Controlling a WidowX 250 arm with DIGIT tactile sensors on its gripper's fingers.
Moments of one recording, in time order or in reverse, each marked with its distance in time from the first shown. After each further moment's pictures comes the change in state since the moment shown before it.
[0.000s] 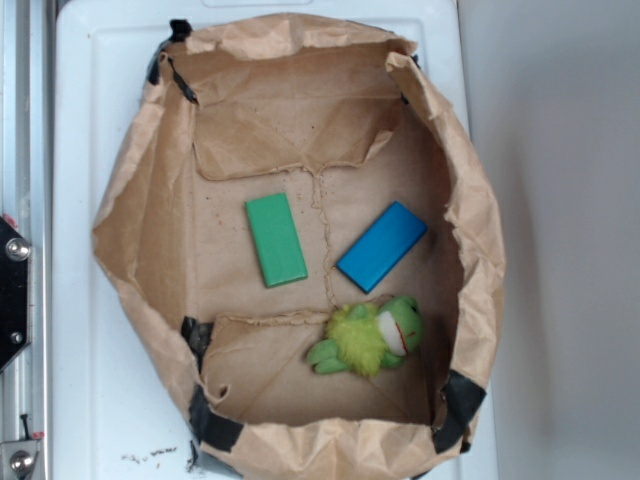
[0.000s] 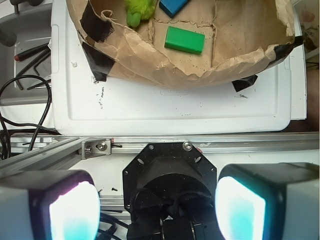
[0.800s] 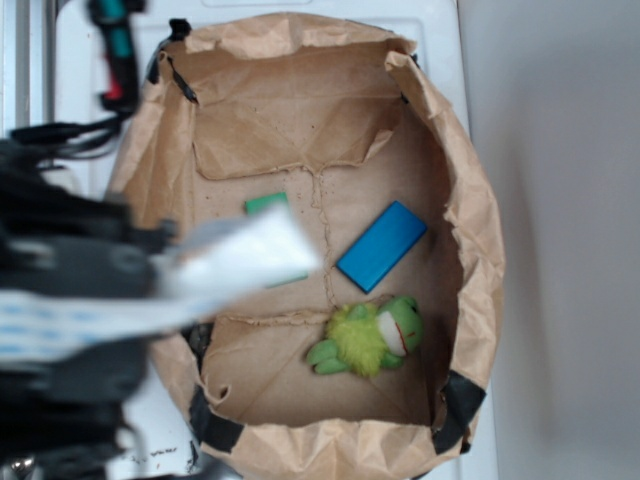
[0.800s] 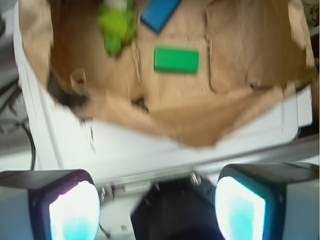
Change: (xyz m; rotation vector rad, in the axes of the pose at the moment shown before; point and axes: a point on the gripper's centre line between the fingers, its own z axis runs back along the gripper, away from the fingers) arm 0.082 0.003 -0.044 0.055 0.044 0.189
